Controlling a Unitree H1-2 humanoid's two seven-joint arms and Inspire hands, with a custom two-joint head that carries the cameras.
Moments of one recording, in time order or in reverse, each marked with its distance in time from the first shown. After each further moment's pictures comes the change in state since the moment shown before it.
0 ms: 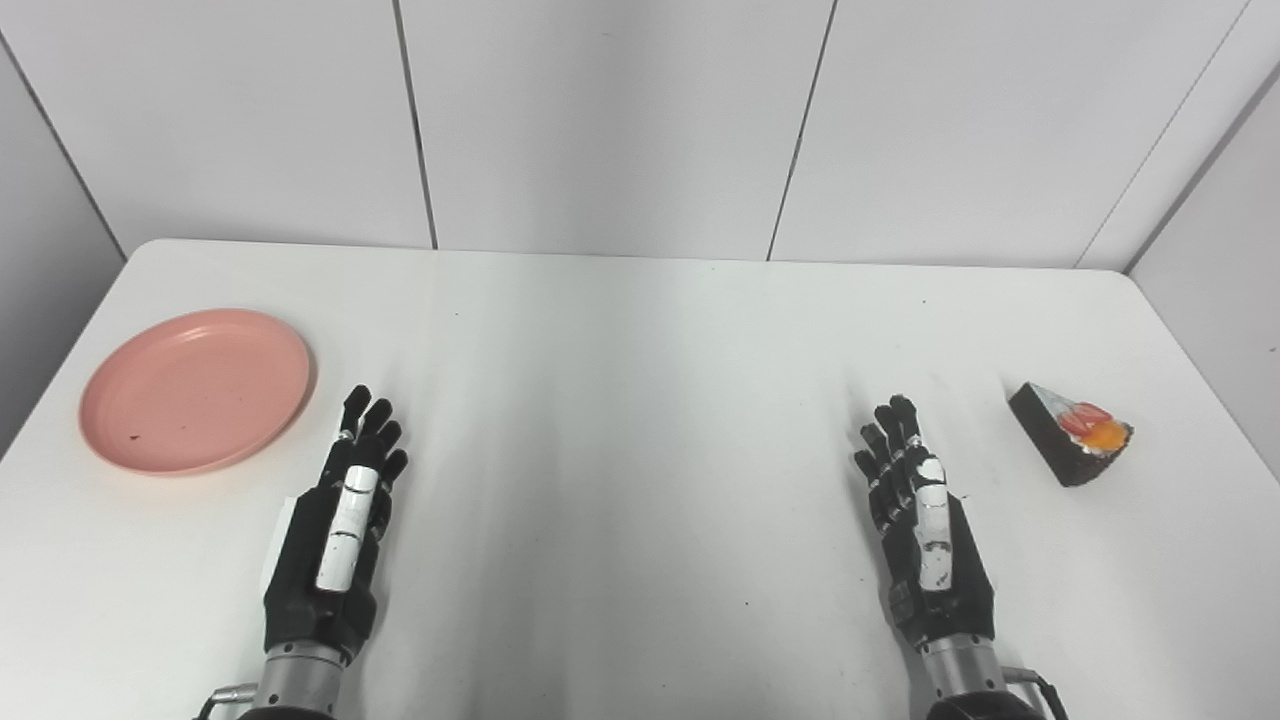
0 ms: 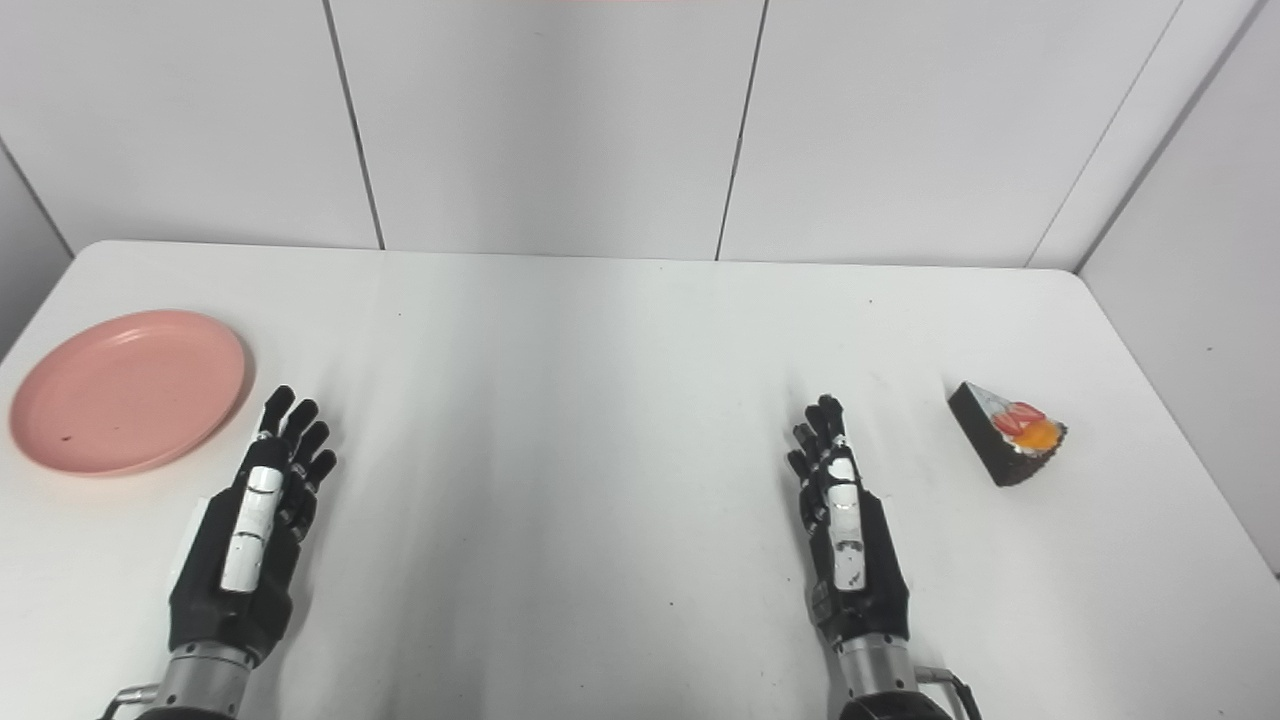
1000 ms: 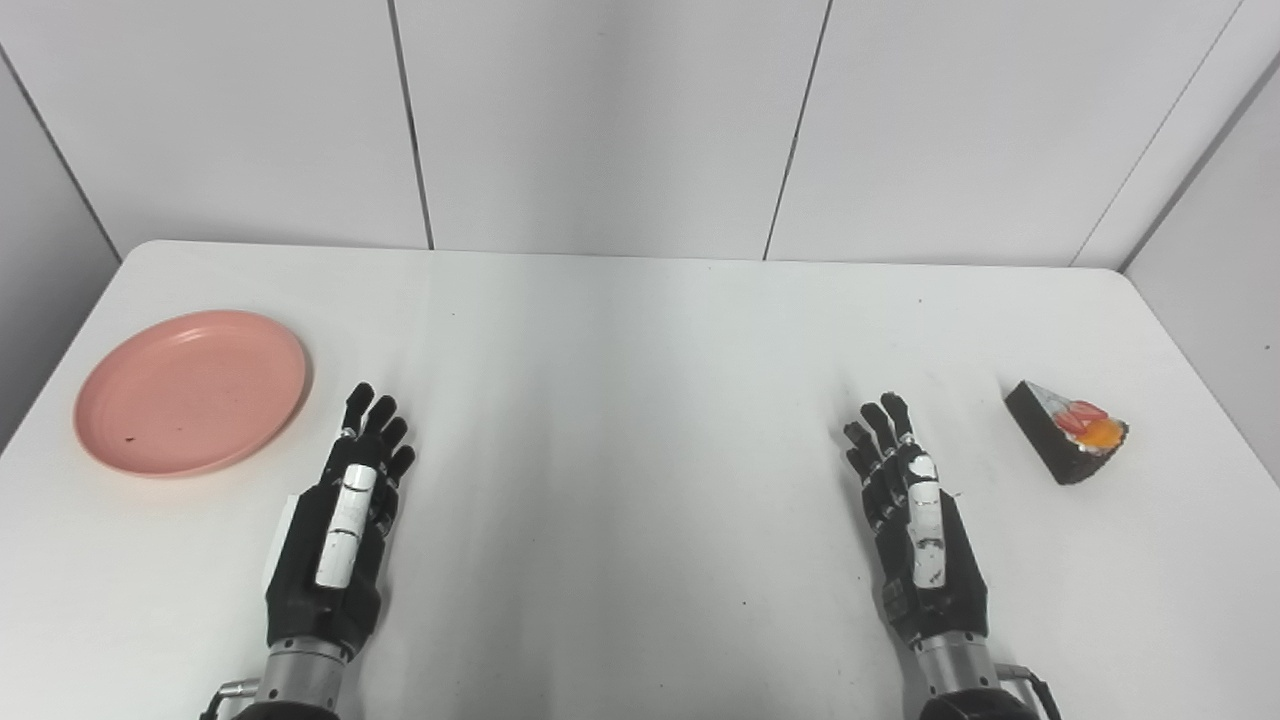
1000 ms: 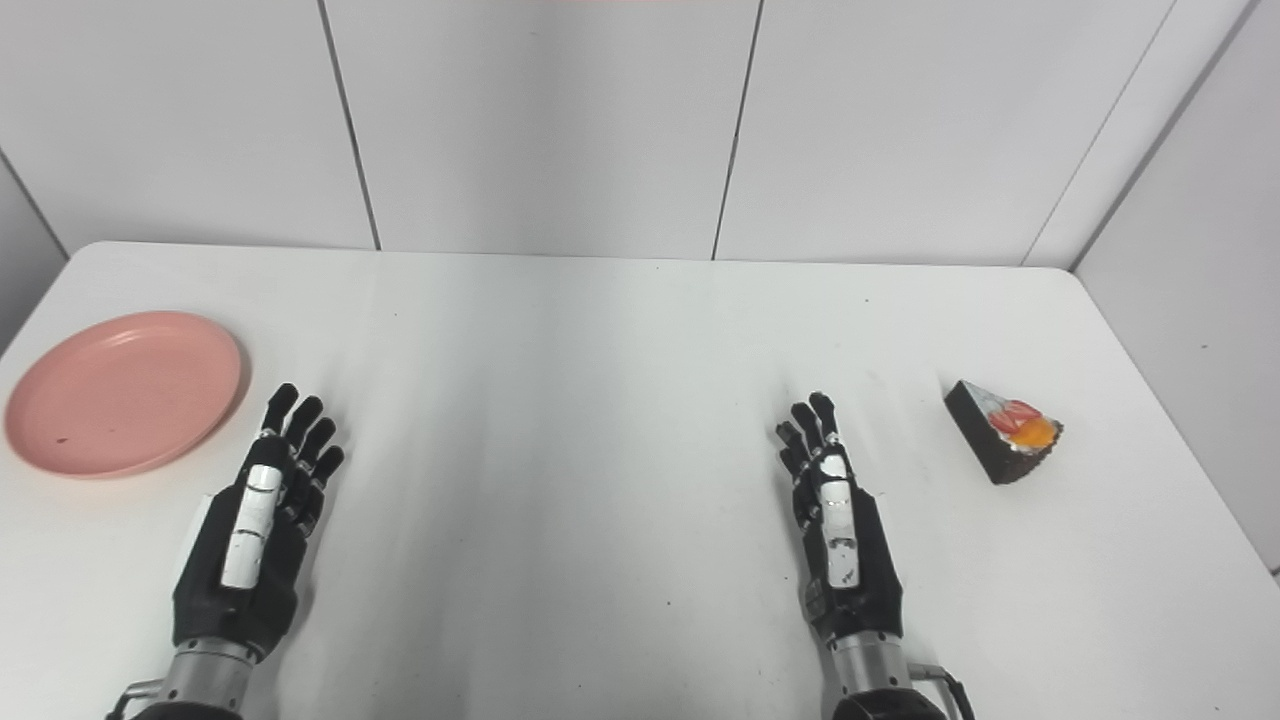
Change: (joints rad) left arm -0.016 0.000 0.022 0.040 -0.056 -0.027 -0.028; right arm -0.007 0.009 0.004 0.004 0.003 -0.001 0.006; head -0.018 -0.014
